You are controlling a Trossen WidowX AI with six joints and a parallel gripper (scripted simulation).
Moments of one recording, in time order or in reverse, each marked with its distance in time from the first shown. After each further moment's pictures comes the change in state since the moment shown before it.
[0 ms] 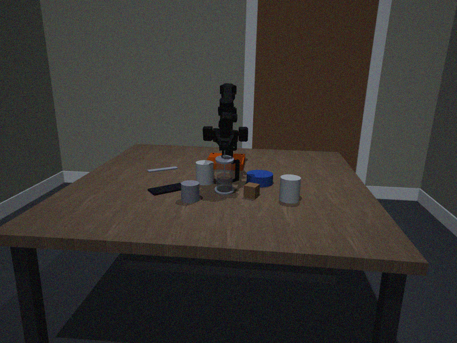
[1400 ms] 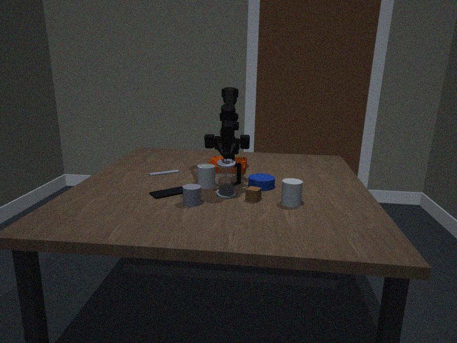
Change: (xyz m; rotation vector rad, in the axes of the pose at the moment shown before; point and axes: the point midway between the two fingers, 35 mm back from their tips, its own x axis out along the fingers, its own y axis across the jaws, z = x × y) arm 0.009 0.000 -0.014 -0.001 0.056 0.000
